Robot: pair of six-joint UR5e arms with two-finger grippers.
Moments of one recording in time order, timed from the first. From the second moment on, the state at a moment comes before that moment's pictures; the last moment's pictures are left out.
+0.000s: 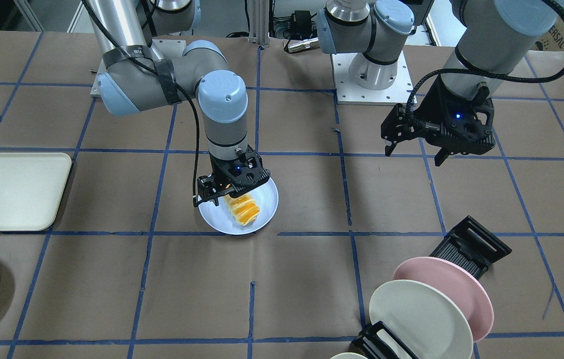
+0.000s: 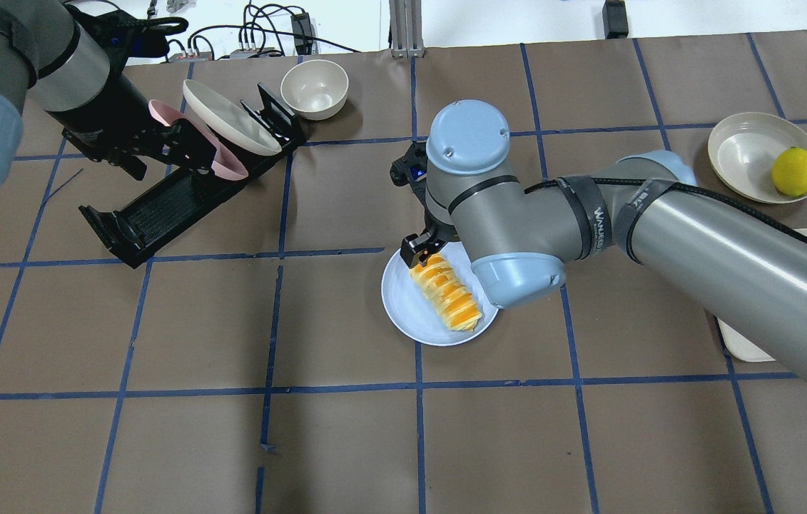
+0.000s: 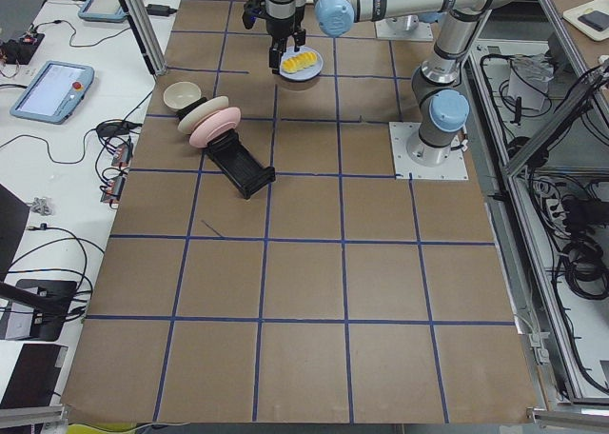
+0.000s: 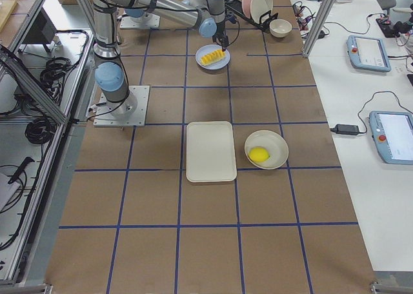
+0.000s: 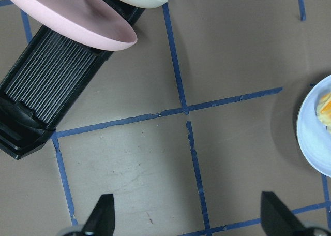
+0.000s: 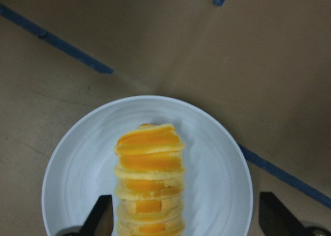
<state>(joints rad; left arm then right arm) -1.46 -1.58 -1.66 -1.42 1.50 0.29 1.90 -1.29 1.85 -2.28 -1.55 -0.20</state>
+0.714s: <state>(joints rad) -1.46 -1.58 -1.66 -1.42 1.50 0.29 1.70 -1.41 1.78 -2.18 -1.59 -0.20</state>
